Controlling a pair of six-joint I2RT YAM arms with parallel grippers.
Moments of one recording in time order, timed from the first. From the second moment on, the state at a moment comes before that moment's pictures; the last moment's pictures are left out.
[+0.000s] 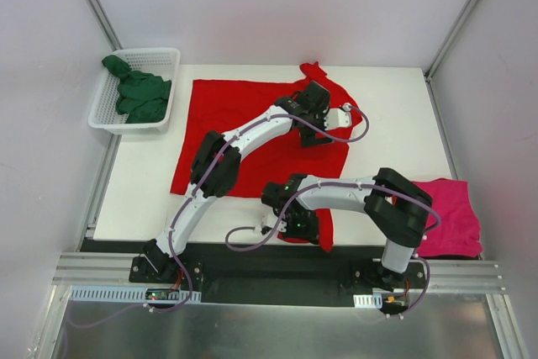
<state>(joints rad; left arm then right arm) -0.78 2.44 2.22 -0.67 0.12 0.77 1.13 1.78 1.06 -1.05 -0.13 -0.42</state>
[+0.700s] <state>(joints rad) -0.78 2.44 2.19 -0.67 0.10 0.77 1.02 1.79 1.14 -1.10 -0.12 -0.33</state>
